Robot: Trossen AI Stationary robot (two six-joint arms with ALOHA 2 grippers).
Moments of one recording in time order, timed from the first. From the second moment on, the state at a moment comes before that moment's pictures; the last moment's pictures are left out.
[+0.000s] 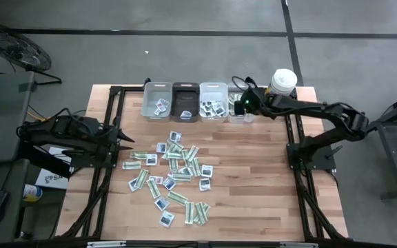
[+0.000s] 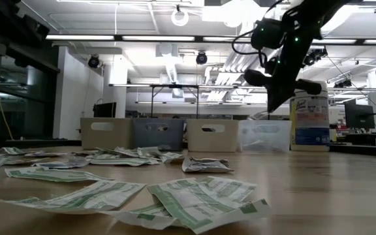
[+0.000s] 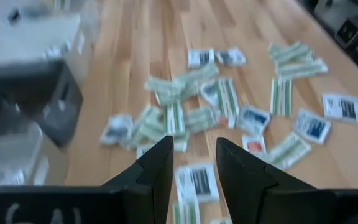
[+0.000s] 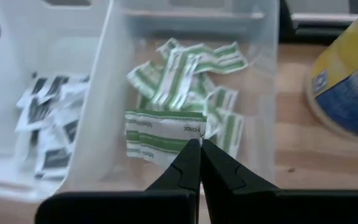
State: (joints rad) left arm -0.12 0.23 0.62 -0.91 -0.06 0.08; right arm -0.50 1.37 0.88 -0.56 0.41 0.89
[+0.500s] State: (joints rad) left arm -0.12 0.23 0.62 -0.72 -0.17 0.13; right arm -0.65 1.41 0.88 -0.47 0.30 0.80
